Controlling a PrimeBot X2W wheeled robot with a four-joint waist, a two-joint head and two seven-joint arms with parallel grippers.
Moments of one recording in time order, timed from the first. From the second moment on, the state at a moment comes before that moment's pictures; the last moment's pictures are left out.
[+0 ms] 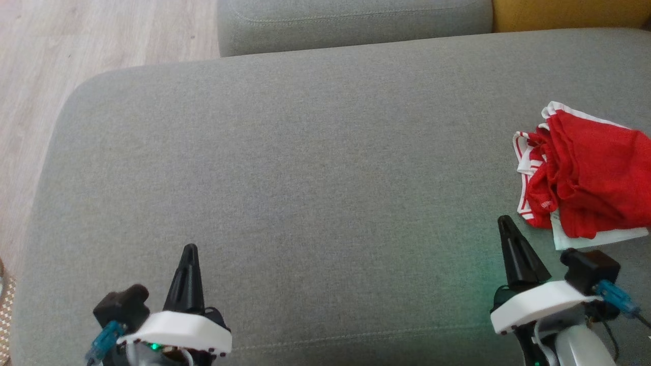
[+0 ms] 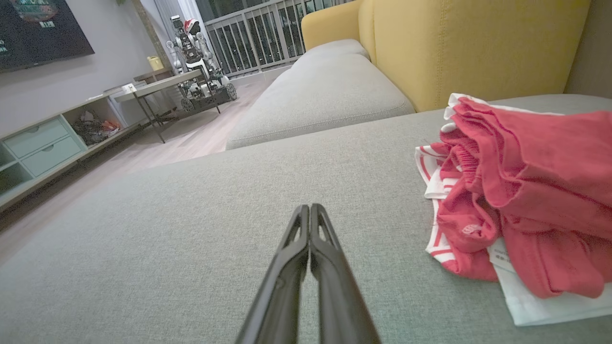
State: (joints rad) left arm 0.07 0.05 -0.21 0.15 -0.46 0.09 -0.24; right arm -0.04 -0.05 -0.01 0.28 0.26 0.13 -0.23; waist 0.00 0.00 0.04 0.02
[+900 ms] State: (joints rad) left arm 0.05 0.06 -0.17 0.18 -0.74 0.04 -0.18; right arm -0.05 -0.05 -0.04 0.28 0.57 0.13 -0.15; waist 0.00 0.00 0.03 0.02
